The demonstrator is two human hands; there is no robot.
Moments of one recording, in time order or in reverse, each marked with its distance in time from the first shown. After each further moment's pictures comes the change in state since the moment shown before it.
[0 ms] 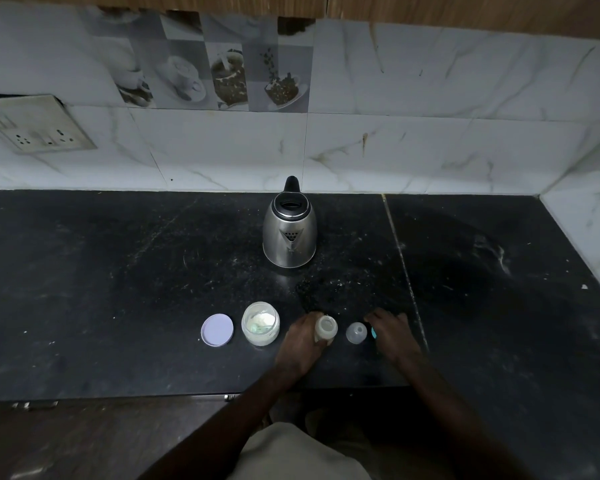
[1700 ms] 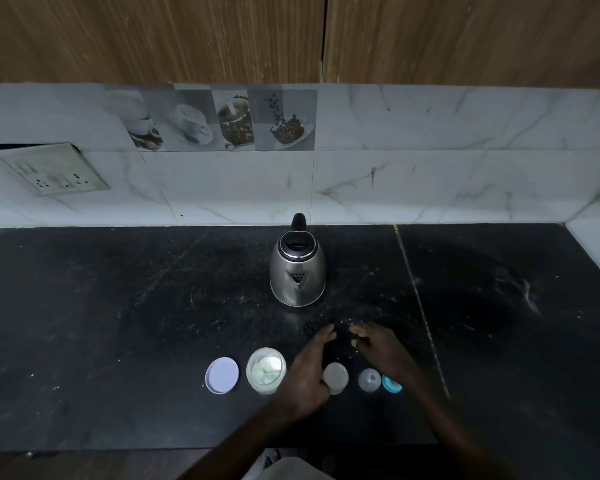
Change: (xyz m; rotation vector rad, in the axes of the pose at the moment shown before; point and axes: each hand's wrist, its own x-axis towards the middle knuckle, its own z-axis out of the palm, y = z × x) left_hand 0.014 0.034 -0.053 -0.127 -0.146 0.048; right_hand 0.059 -0.028 -0.047 0.701 0.016 -0.009
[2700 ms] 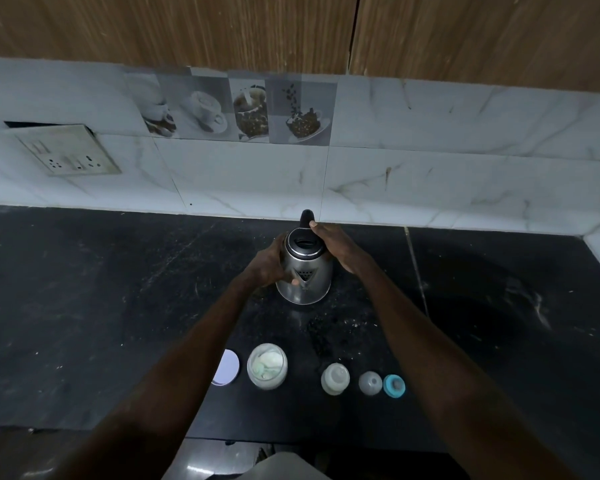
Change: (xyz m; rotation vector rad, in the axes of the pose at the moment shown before) left_hand 0.156 -0.016 -0.164 0.142 0.032 -0.234; right_hand 0.190 -0.139 -0.040 0.576 -0.119 -0.125
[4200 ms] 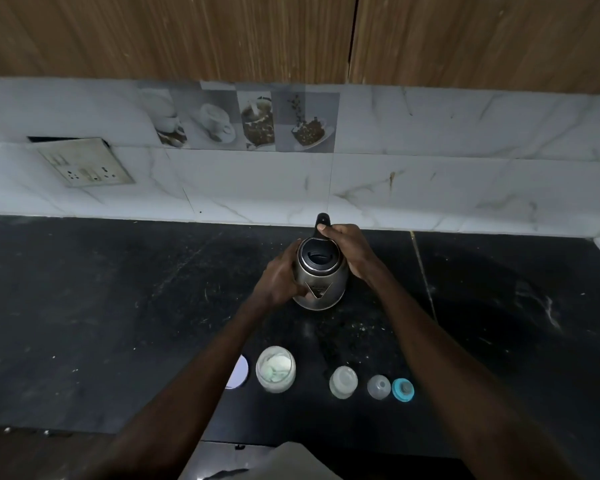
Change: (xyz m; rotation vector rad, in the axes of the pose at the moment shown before) left_hand -0.048 0.027 0.016 0.036 0.191 0.165; right_hand -0.032 -0.022 -0.001 0.210 0.134 -0.043
